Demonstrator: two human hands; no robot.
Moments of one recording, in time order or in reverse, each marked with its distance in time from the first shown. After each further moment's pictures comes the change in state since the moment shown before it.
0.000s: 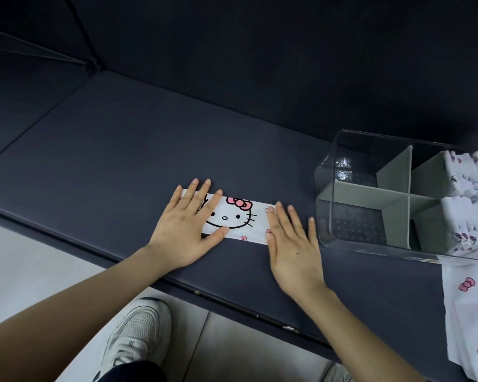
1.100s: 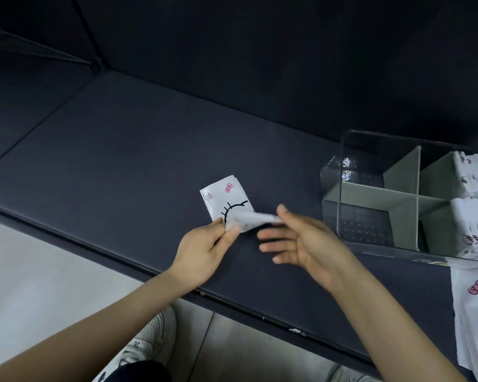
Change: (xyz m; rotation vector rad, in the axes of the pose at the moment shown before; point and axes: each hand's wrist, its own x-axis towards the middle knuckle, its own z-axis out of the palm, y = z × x) left_hand -0.022 0.037 -0.005 -0.824 0.092 -0.150; right_hand 0.018 -0.016 -0.084 1.492 -0.466 0.636
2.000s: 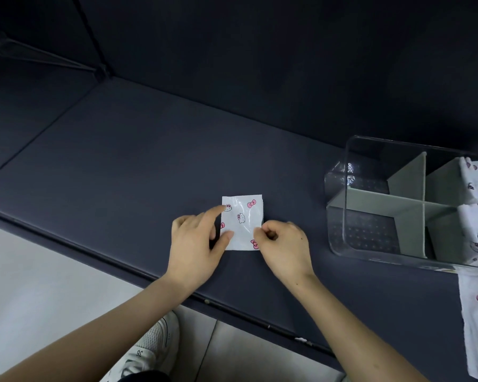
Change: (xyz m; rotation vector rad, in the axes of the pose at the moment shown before) left_hand 0.007 -0.007 -0.008 0.299 0.298 0.079; right_hand 0.040 0.037 0.031 -0.803 0.377 -0.450
